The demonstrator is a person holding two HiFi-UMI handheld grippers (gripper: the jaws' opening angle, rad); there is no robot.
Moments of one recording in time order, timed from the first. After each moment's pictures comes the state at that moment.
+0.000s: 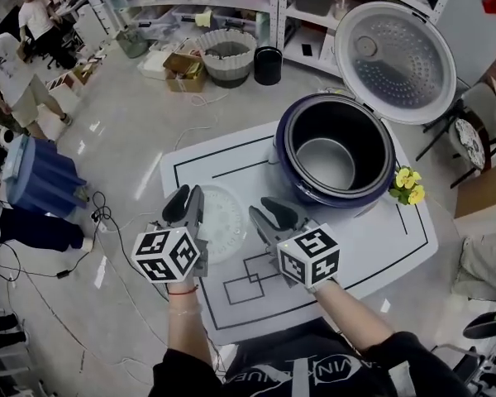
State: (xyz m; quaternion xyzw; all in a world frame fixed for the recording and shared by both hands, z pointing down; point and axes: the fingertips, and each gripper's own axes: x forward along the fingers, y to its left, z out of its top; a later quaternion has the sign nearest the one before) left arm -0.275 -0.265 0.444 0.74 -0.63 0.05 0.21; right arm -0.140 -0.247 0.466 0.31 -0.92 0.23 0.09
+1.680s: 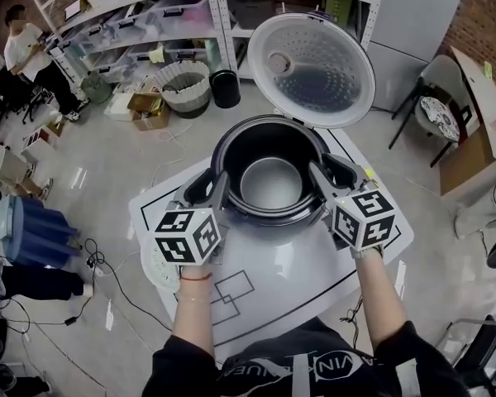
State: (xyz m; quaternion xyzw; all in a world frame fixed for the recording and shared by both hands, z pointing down) left arm -0.080 -0.357 0.387 0.84 -0.51 0.08 0.17; right arm 0.121 -0.353 0.380 0.51 -0.85 0.12 0.09
